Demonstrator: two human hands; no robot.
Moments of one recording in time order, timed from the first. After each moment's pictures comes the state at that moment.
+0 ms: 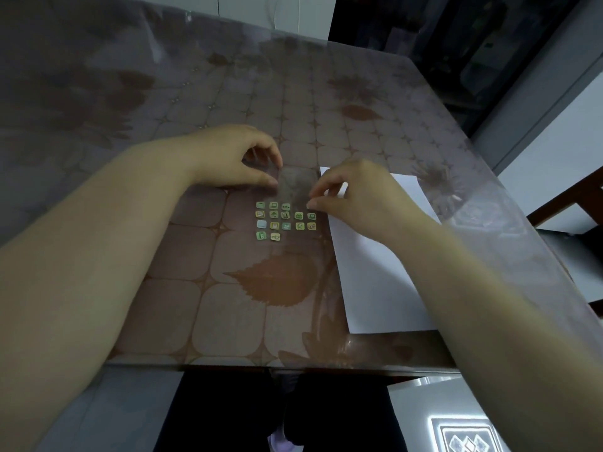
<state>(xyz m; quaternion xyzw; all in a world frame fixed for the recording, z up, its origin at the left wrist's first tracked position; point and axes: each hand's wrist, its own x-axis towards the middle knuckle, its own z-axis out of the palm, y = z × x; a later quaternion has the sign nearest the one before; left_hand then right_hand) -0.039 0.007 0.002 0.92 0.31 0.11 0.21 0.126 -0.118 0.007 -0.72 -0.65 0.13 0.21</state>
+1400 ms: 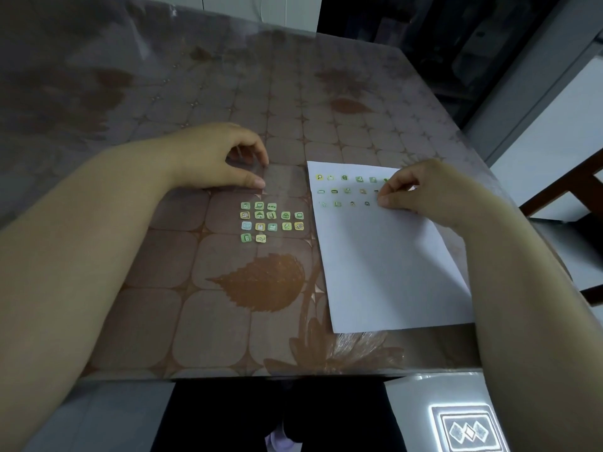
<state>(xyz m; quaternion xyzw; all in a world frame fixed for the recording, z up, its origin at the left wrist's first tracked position) -0.038 0.008 0.000 0.92 0.31 0.11 0.22 0.212 -0.141 0.012 -0.79 -0.52 0.23 0.21</state>
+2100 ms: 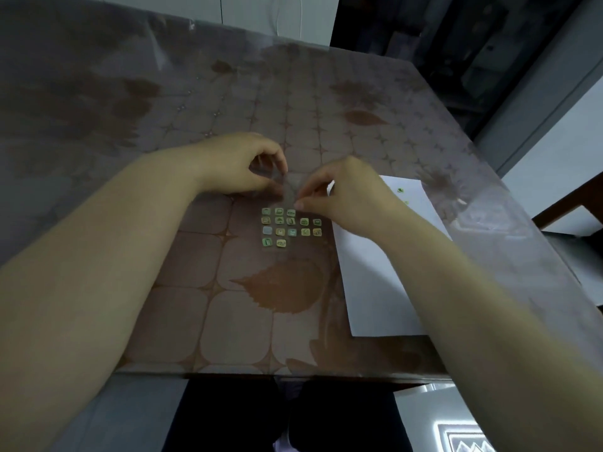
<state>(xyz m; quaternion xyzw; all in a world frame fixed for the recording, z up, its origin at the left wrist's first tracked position) -0.039 0.007 0.002 0.92 0.32 0.11 0.22 0.112 -0.103 0.007 -0.71 -0.65 0.17 0.22</state>
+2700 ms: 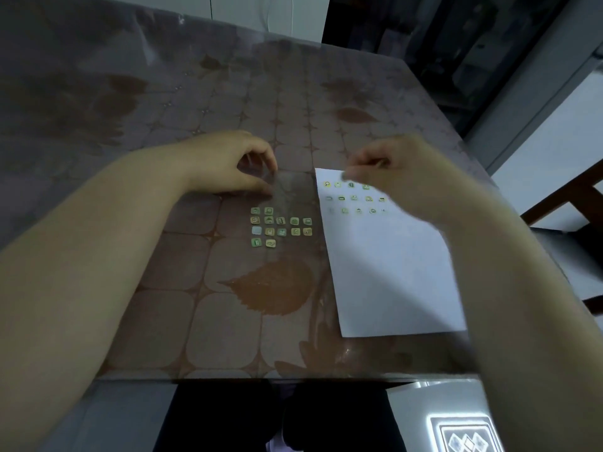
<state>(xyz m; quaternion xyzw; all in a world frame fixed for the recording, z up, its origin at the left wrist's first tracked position) -0.037 0.009 -0.001 0.92 0.30 0.10 0.21 0.155 -0.130 0.040 -0.72 -0.62 0.18 0.26</state>
